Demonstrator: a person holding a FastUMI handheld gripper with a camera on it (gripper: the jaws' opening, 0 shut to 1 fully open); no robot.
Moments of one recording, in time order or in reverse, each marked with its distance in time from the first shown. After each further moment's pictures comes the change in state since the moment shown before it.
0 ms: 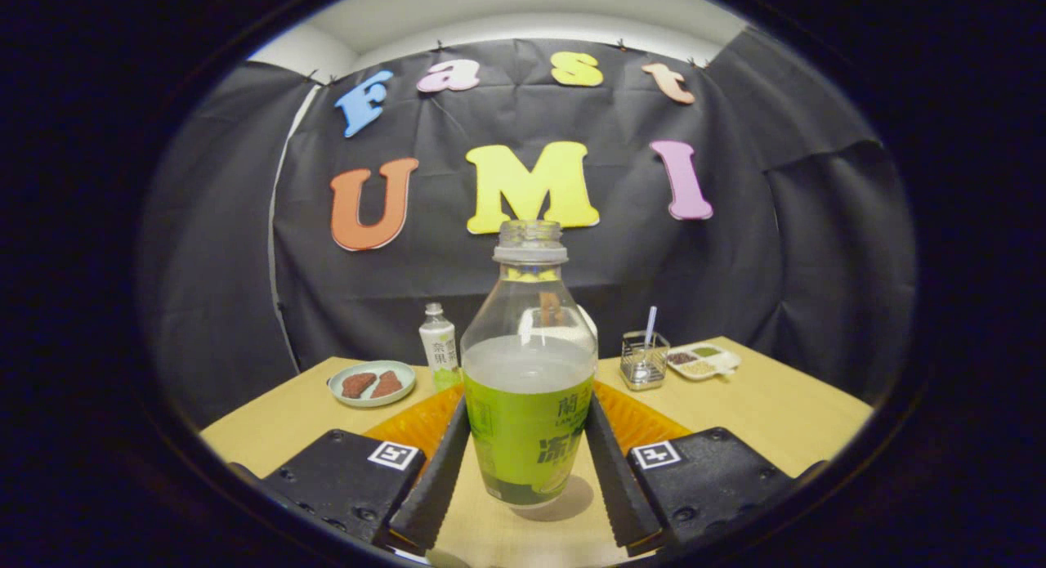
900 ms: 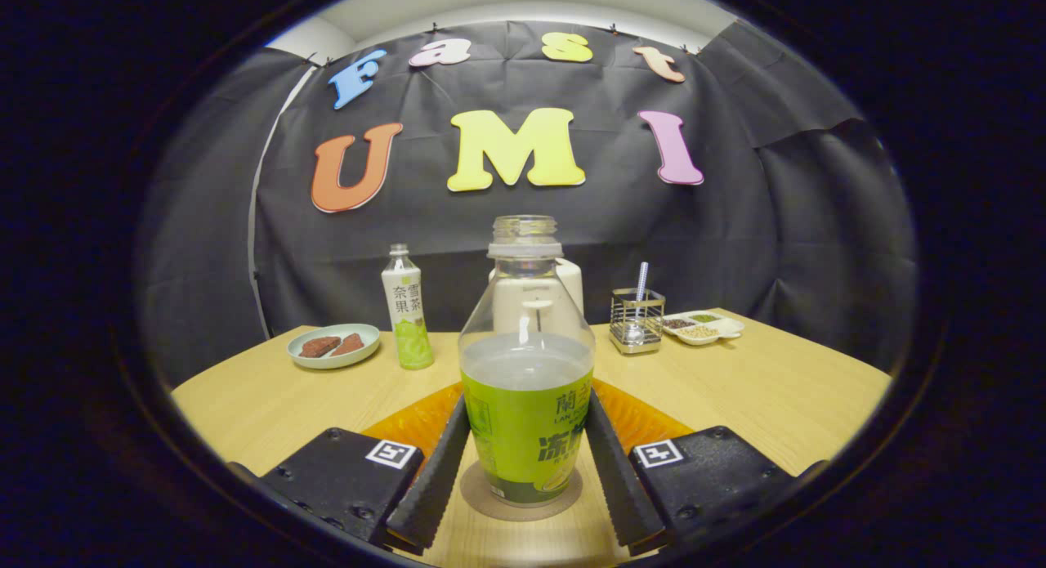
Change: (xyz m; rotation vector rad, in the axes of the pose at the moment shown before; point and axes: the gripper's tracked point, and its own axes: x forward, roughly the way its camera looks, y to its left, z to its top) arm 0.043 -0.025 -0.072 -0.049 0.023 -0.023
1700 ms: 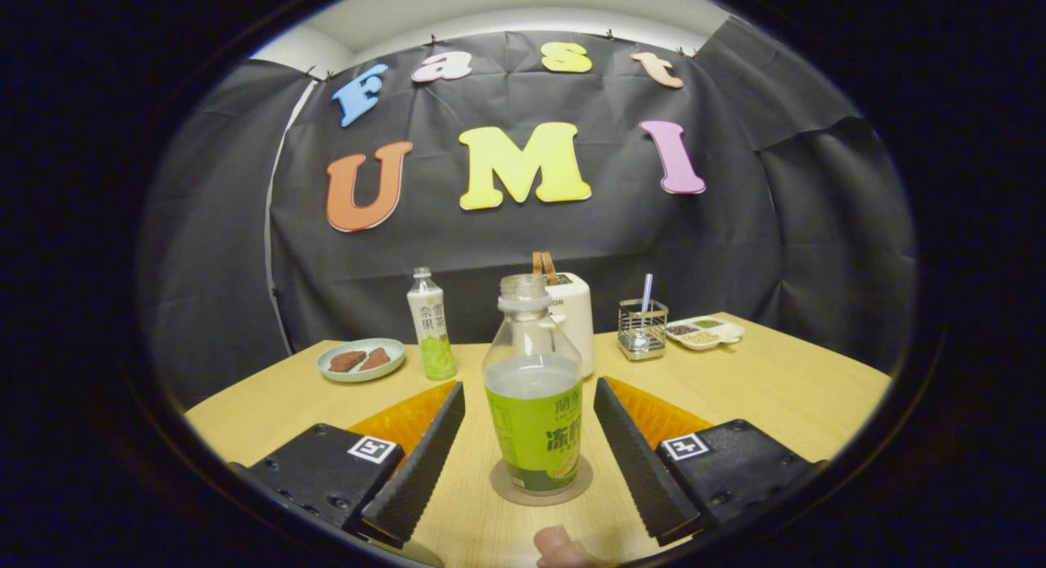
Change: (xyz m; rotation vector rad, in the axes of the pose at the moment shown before) arm -0.050 0.012 0.029 0.015 -0.028 0.038
